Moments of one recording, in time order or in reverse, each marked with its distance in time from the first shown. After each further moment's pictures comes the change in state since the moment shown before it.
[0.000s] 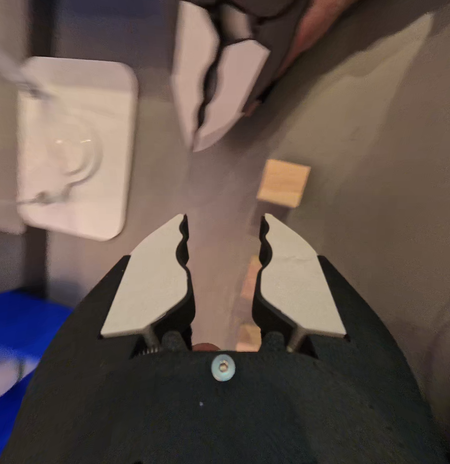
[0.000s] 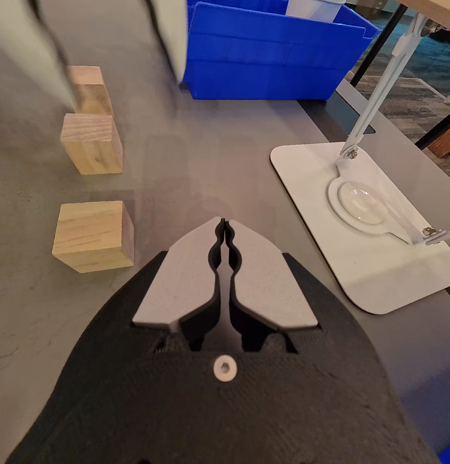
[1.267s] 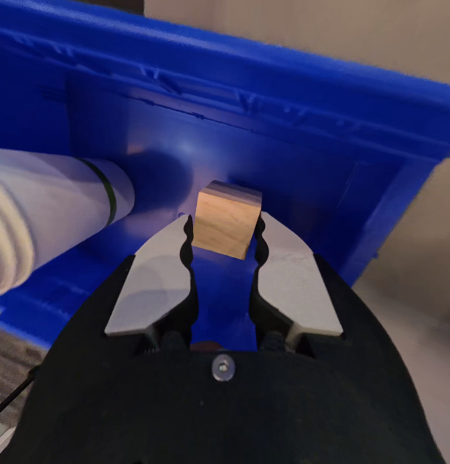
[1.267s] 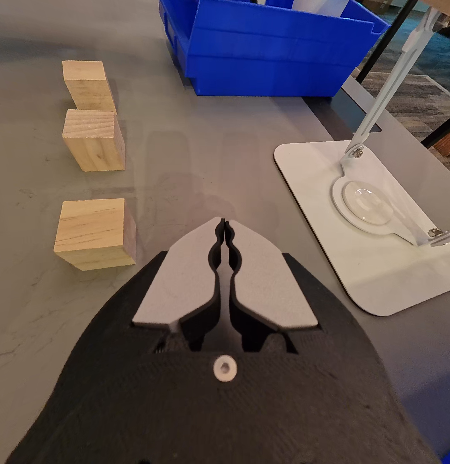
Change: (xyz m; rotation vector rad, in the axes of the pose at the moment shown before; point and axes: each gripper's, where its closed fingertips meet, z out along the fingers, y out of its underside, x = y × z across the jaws) left arm -0.193 0.229 -0.023 -0.303 -0.075 -0.079; right arm -0.002 0.002 0.001 -0.012 -0.014 -0.005
